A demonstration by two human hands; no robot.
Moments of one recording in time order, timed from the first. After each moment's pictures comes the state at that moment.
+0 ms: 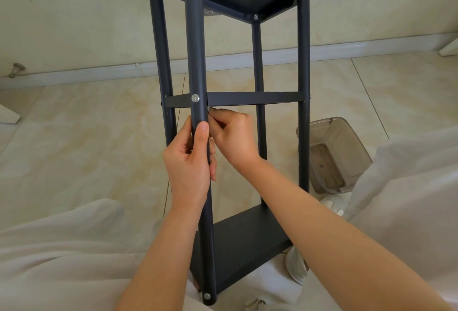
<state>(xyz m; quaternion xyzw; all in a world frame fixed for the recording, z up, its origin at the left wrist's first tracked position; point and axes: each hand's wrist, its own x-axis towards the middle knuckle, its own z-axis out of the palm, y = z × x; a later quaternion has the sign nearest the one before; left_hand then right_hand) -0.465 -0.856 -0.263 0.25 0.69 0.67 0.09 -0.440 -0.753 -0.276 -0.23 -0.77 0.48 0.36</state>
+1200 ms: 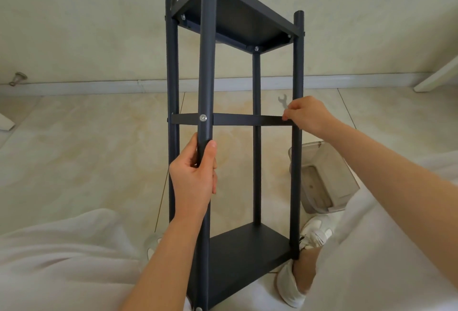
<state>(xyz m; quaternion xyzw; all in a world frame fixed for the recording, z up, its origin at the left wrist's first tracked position) -0.462 -0.858 -0.259 0.23 0.69 0.67 0.12 -0.377 -0.604 -0.231 -0.42 -0.83 0.36 0.08</state>
